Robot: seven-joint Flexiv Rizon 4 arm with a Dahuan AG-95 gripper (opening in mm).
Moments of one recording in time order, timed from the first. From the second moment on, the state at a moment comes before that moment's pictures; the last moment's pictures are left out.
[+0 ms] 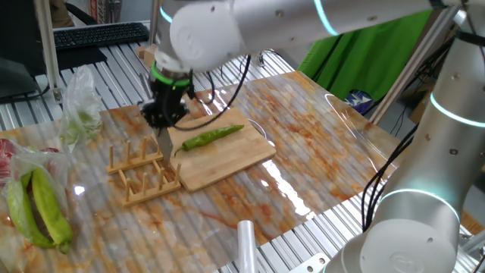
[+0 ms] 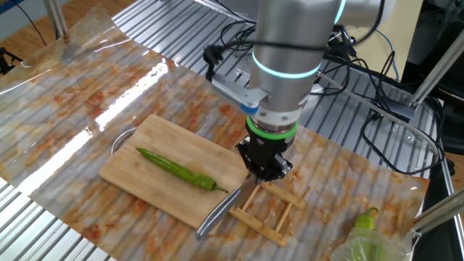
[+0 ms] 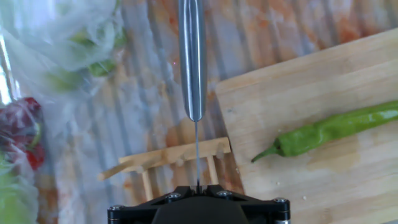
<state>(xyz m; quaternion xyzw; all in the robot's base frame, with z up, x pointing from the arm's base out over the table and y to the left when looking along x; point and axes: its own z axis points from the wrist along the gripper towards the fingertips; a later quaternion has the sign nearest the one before) 0.549 0.164 0.153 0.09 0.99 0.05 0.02</state>
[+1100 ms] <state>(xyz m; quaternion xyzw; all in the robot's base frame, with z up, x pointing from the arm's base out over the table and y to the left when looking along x) 0.577 0.112 0.171 0.02 1.00 0.04 0.02</state>
